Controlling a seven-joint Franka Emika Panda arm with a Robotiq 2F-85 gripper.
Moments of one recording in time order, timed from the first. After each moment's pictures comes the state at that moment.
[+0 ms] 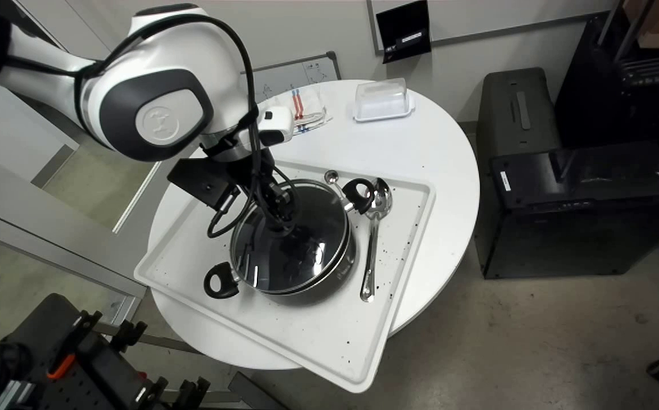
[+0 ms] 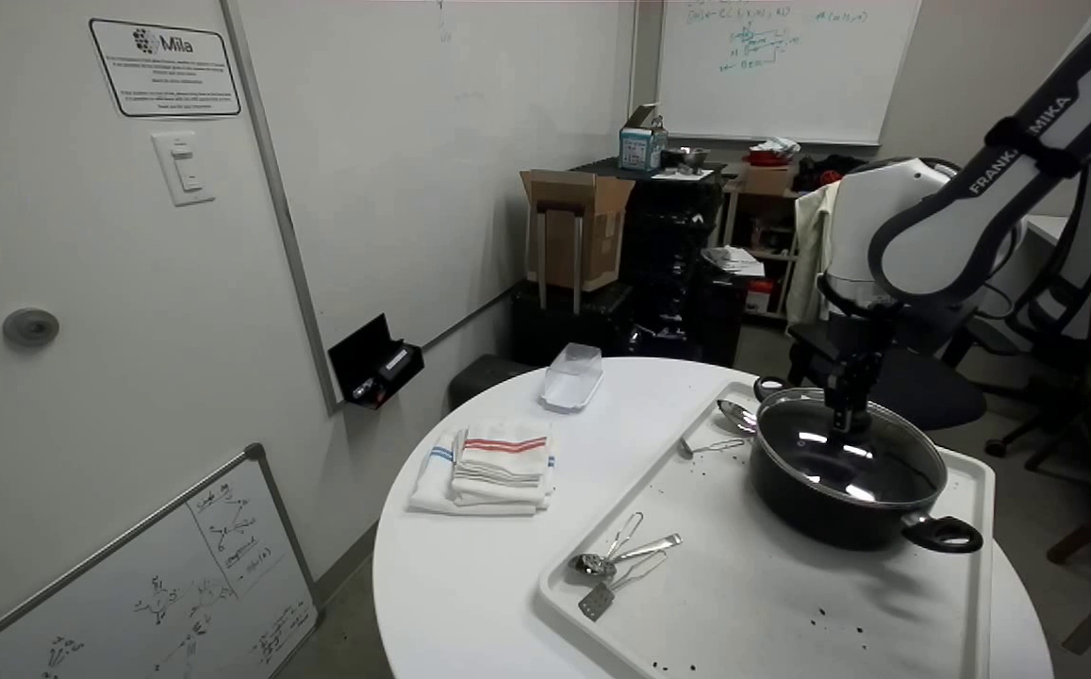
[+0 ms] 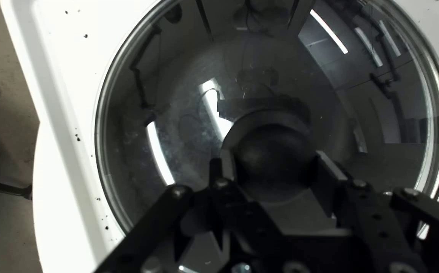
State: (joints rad) arm -0.08 0.57 -0.09 -2.14 -0.06 2.59 0.02
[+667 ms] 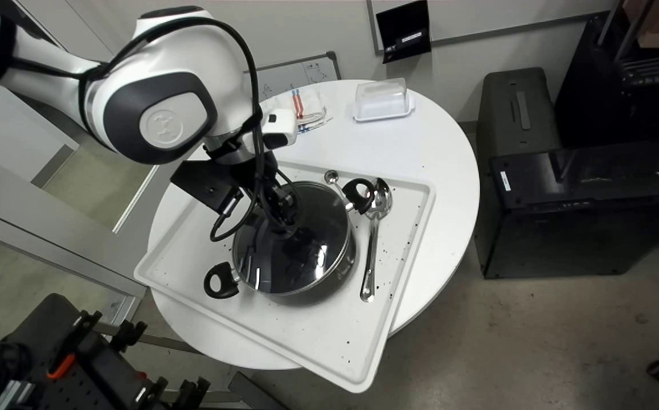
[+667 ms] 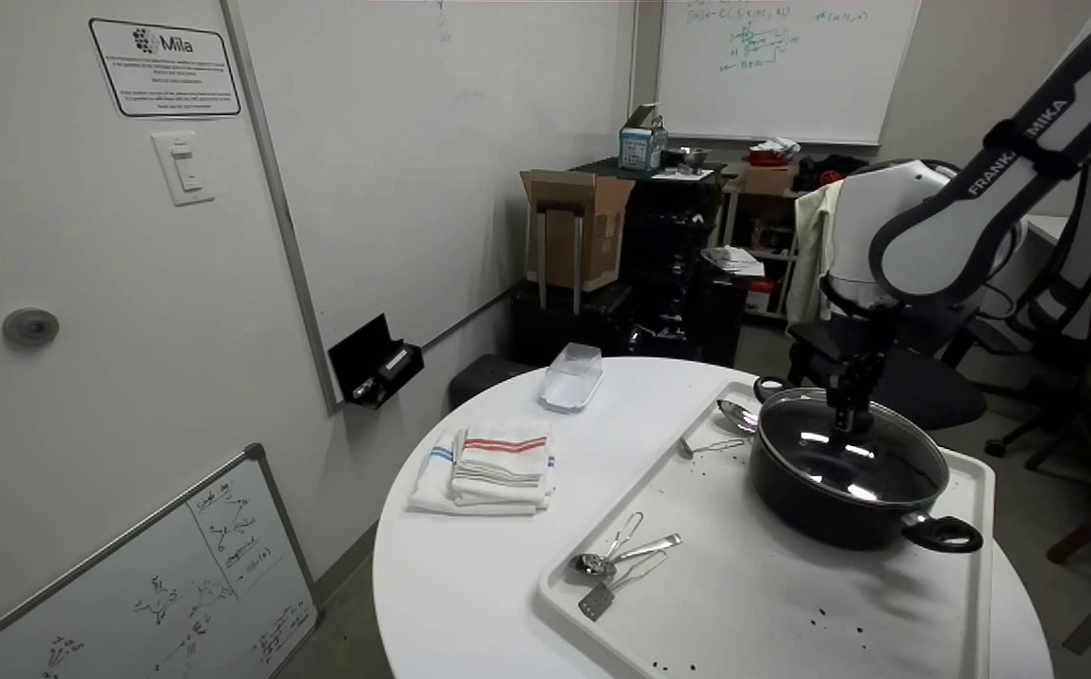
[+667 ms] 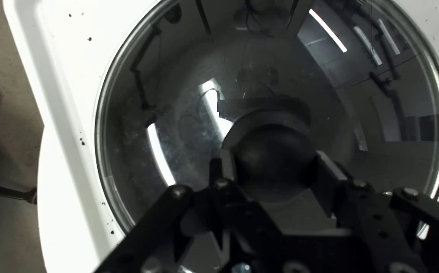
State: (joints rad) arm -0.09 0.58 -0.09 -2.14 -0.06 2.59 0.02
